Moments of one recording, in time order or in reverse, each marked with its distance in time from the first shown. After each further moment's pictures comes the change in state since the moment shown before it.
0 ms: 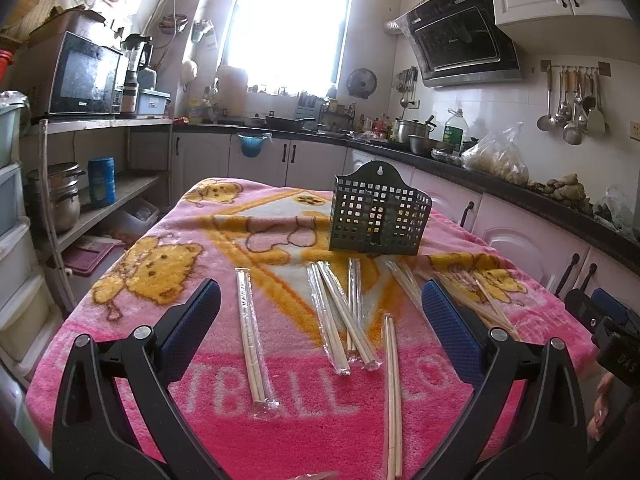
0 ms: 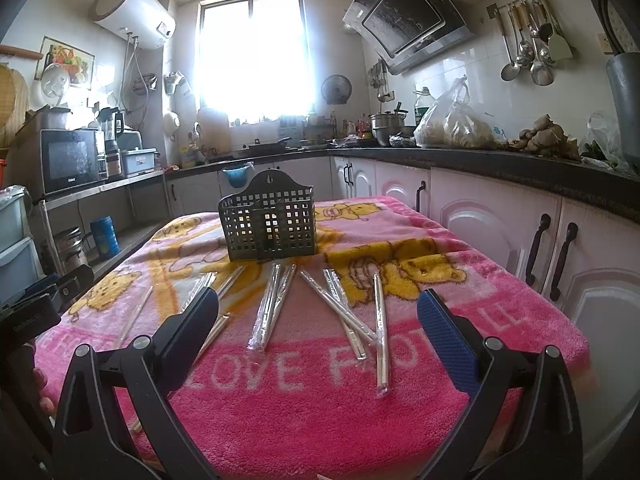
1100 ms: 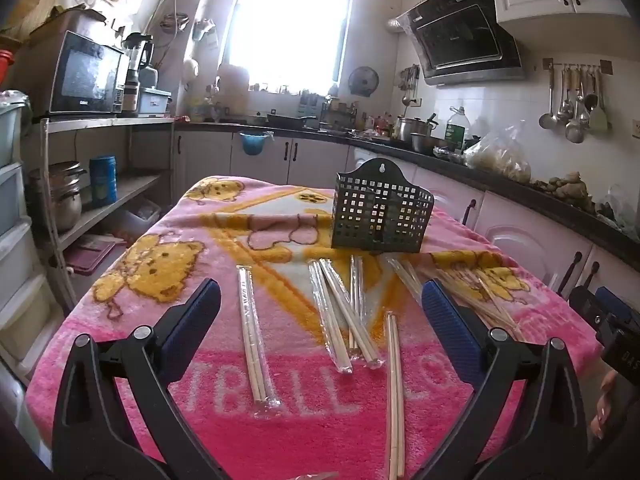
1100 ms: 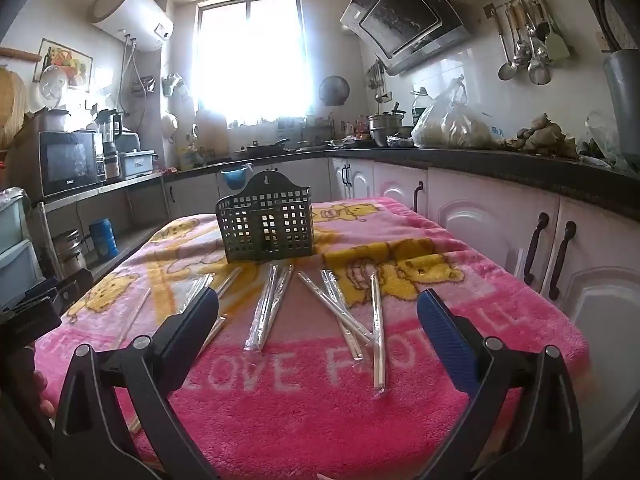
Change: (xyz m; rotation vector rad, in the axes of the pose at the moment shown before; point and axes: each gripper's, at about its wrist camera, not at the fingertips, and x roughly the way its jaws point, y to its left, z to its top) left arm -0.001 -0.001 0.000 0.007 0.008 0.004; right arm -0.005 -0.004 0.003 0.002 -0.001 0.000
